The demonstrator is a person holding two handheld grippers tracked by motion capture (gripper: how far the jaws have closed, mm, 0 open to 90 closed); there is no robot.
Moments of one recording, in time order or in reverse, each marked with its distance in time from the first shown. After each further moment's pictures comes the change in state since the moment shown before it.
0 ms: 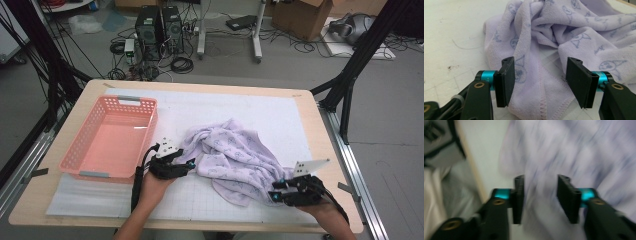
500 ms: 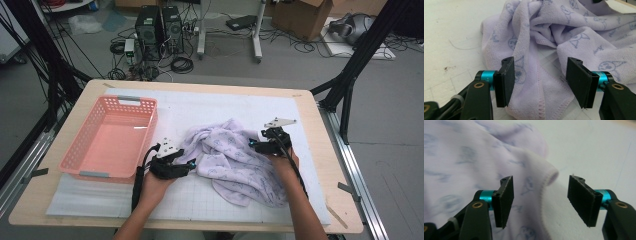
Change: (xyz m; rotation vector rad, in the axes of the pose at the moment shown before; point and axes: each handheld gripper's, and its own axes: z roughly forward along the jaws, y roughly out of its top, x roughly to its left) left arm 0.001 -0.001 0.002 -0.001 -0.011 -0.005; right arm -0.083 0.080 0.088 -0.083 -0.431 0.112
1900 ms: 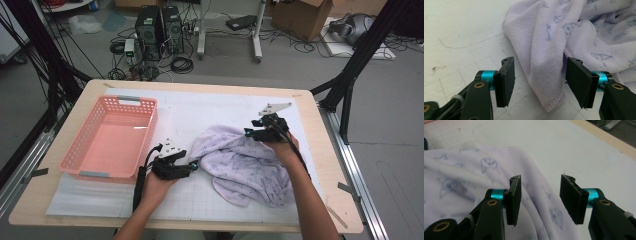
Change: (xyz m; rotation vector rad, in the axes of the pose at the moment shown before) left arm -0.003 -0.001 0.005 0.005 -0.032 -0.003; right arm 0.001 0.052 0.001 -0.006 0.163 -0.188
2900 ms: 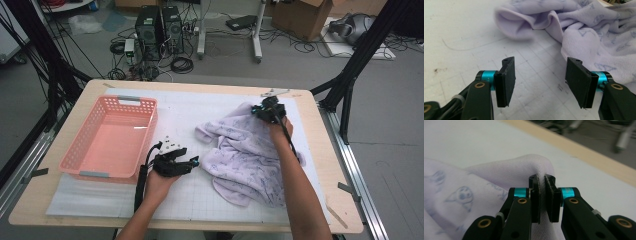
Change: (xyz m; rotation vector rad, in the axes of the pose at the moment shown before) left arm 0.002 0.007 0.005 -0.032 0.025 -0.054; right arm -0.068 0.005 0.031 -0.060 -0.243 0.153
